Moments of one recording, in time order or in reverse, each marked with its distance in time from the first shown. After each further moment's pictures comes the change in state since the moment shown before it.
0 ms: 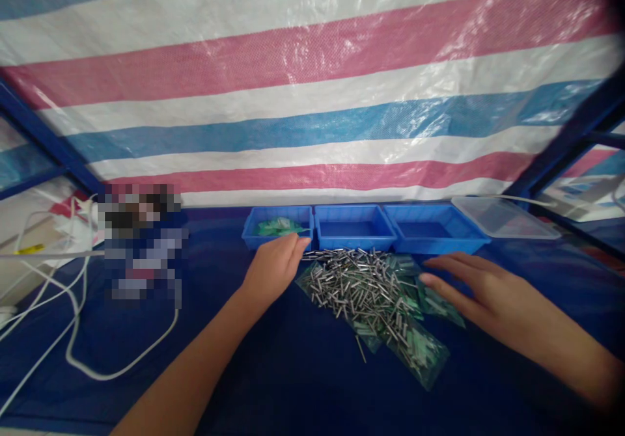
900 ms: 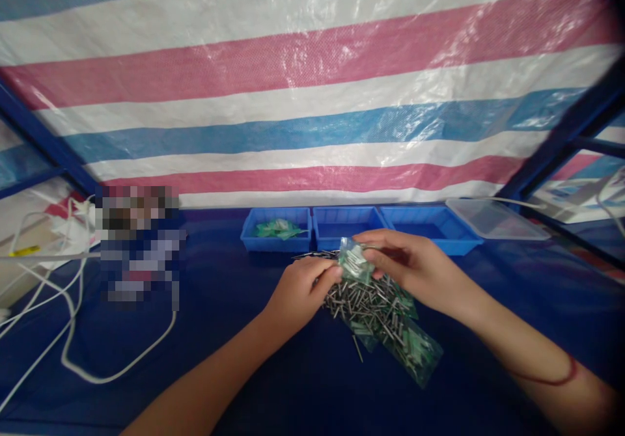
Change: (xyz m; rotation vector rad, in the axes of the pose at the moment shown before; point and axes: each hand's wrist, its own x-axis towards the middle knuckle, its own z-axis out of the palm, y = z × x) left_hand -0.014 0.040 0.017 -0.461 -0.097 -0.007; right_hand 0.061 -0.080 0.003 0.948 -0.075 0.086
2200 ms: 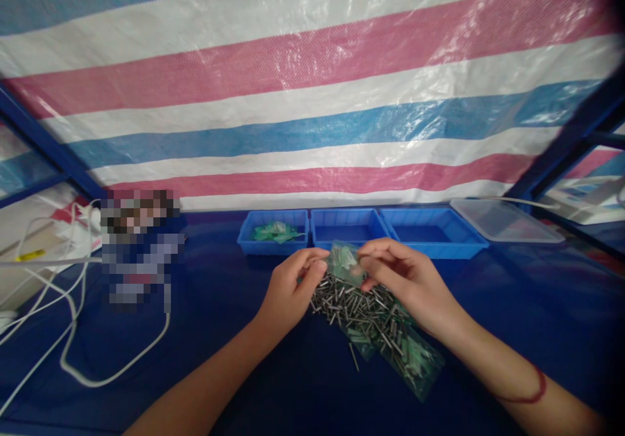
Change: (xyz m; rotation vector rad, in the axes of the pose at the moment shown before) left_hand 0.002 -0.005 0.003 -0.186 0.179 -0.159; right_hand -0.006 0.010 0.019 0.303 0.135 0.023
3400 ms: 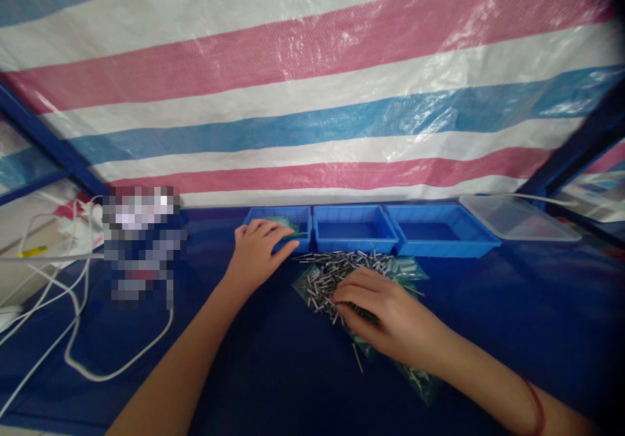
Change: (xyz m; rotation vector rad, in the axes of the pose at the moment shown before) left_hand 0.035 -0.037 -0.058 0.865 0.010 0.234; right_hand -0.014 0.005 0.015 -0.798 -0.416 -0.485
